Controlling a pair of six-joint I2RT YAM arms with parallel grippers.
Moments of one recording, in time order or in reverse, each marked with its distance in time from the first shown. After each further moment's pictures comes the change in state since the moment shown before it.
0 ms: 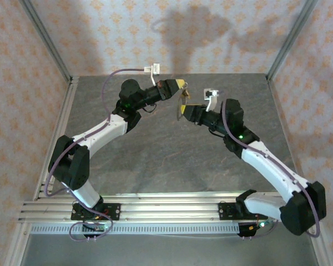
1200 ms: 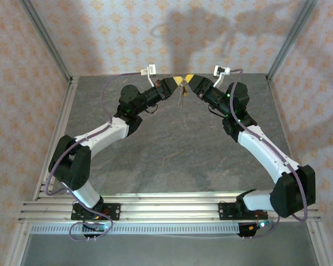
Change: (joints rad) left arm -0.020 0.000 -0.059 0.148 -0.129 -0.118; right arm -0.089 0.200 0.181 0.311 -0.031 0.369
